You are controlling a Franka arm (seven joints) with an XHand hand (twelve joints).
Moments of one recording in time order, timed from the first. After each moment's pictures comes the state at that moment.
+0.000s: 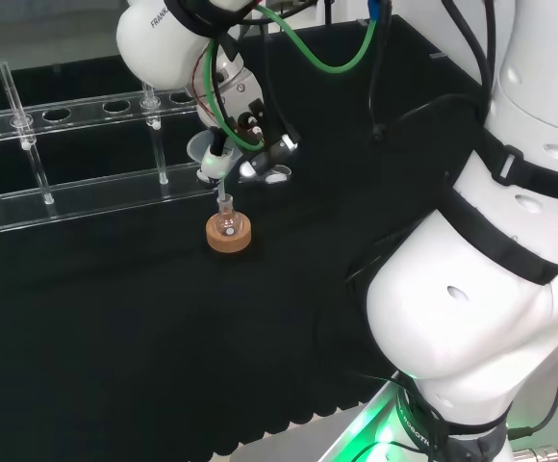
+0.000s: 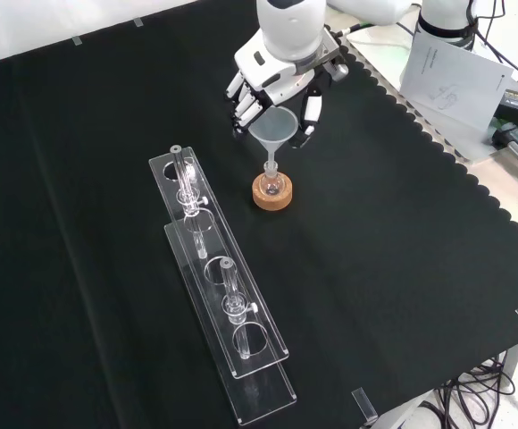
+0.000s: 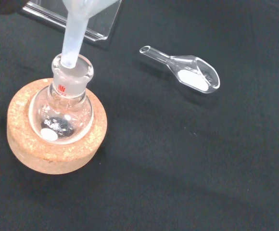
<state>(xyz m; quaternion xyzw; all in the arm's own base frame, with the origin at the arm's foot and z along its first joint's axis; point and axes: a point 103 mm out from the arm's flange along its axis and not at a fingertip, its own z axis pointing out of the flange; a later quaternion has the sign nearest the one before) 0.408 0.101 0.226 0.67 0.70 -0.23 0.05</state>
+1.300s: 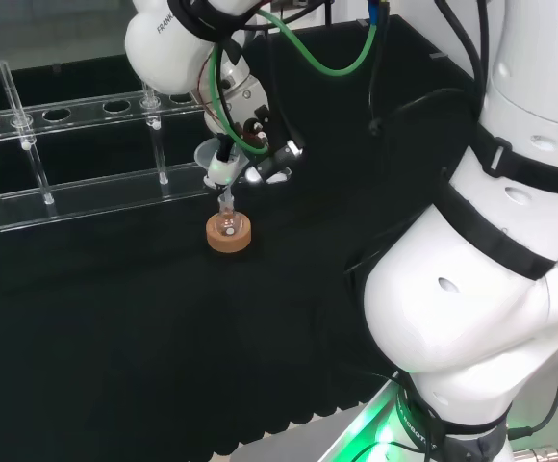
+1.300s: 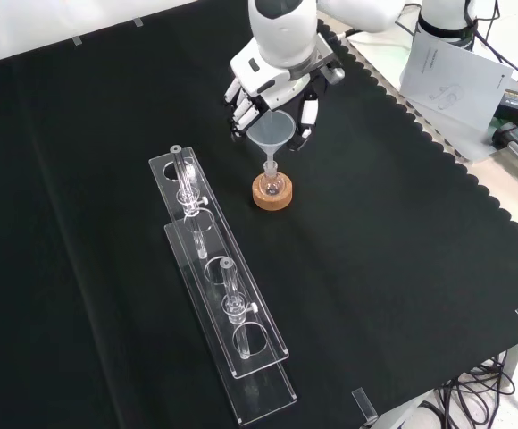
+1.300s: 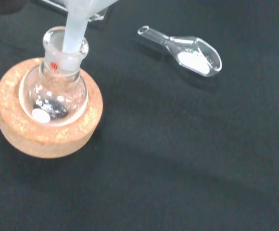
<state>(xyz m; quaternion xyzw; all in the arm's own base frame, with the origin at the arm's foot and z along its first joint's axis) 0.408 0.091 0.210 0.68 0.69 -0.25 0.03</state>
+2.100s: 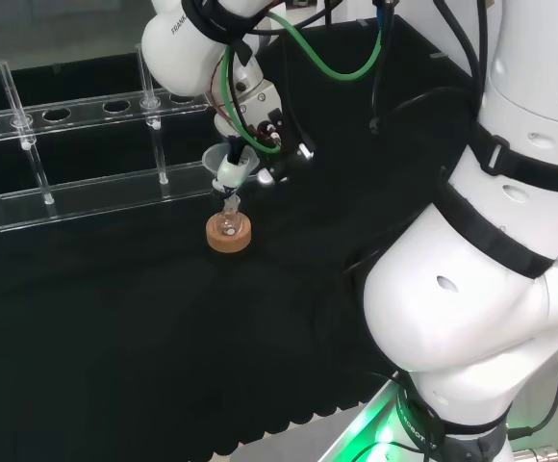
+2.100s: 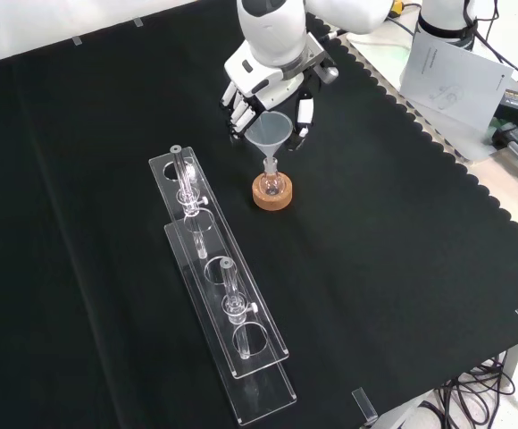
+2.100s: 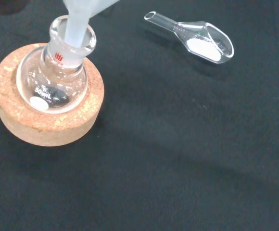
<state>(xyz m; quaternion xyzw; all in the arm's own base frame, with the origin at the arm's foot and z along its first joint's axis) 0.410 0.077 0.199 0.66 0.71 -0.23 0.01</state>
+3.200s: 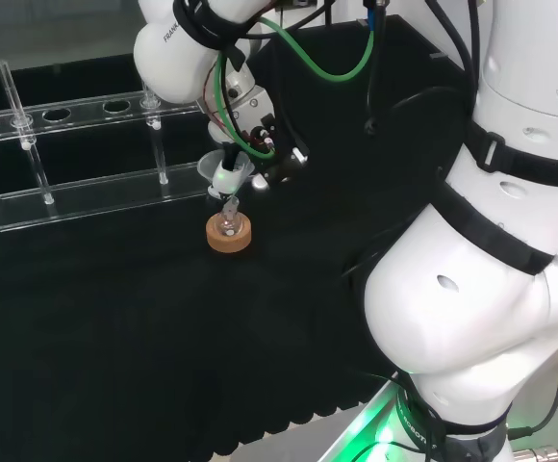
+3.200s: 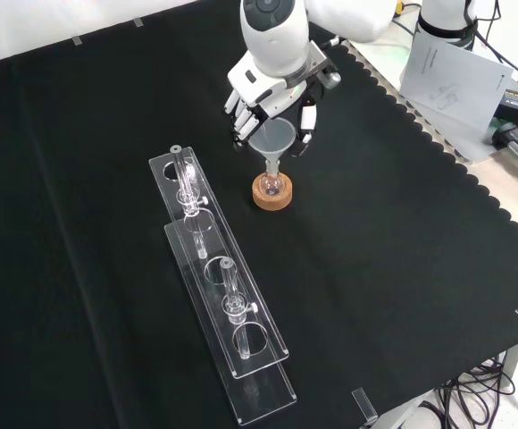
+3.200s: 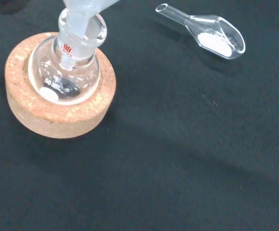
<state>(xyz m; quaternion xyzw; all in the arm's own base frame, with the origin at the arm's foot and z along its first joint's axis) 0.410 0.087 0.193 0.66 0.71 -0.25 0.01</state>
